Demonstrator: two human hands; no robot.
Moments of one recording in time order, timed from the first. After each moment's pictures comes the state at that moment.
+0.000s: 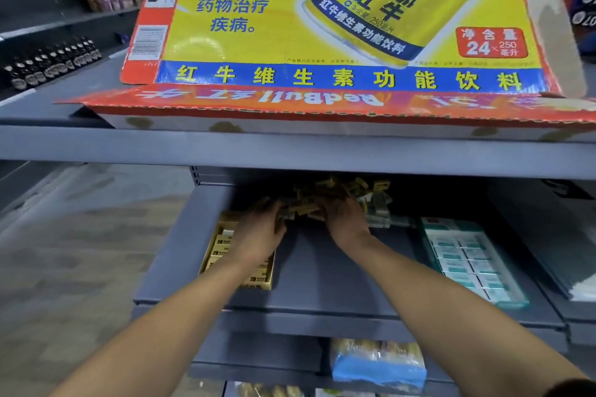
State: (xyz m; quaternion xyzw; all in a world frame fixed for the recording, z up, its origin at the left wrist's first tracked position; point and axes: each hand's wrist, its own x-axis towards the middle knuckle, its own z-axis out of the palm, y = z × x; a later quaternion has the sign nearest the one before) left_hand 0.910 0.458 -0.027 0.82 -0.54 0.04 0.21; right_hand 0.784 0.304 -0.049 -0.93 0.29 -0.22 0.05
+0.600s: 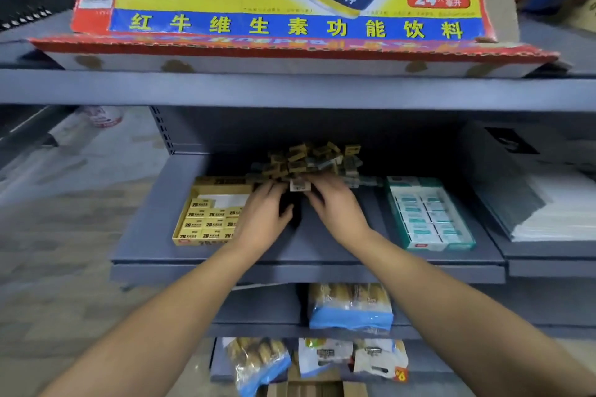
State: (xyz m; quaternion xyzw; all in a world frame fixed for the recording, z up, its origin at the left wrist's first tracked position) left_hand 0.840 0.461 -0.047 0.76 -0.57 0.03 0.31; right_hand 0.705 0.349 -0.049 -0.90 0.20 -0.36 0.12
